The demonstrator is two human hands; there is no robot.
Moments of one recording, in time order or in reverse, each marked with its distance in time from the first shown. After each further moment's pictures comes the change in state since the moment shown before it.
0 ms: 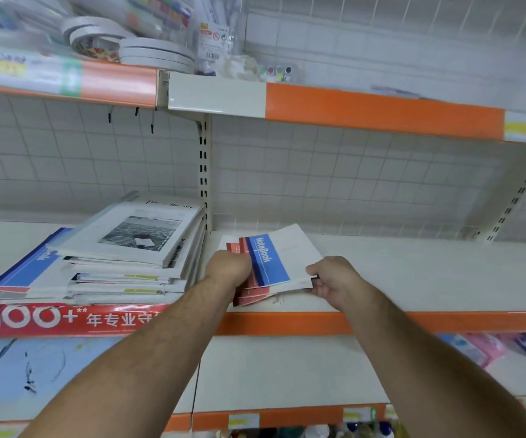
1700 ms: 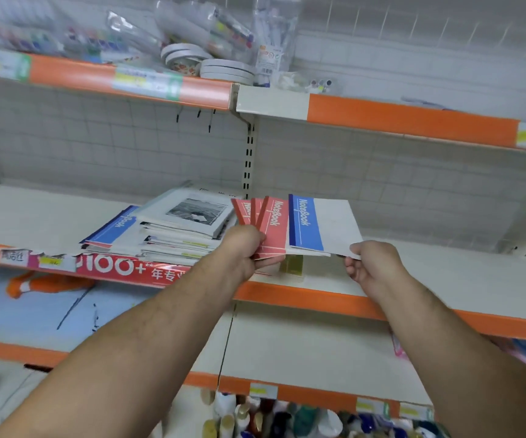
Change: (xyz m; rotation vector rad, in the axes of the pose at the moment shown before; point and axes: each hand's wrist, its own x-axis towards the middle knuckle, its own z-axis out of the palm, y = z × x) left_hand -0.085 0.004 -0.052 -0.553 -0.110 -0.001; right_hand -0.094 -0.021 -0.010 0.100 0.077 -0.138
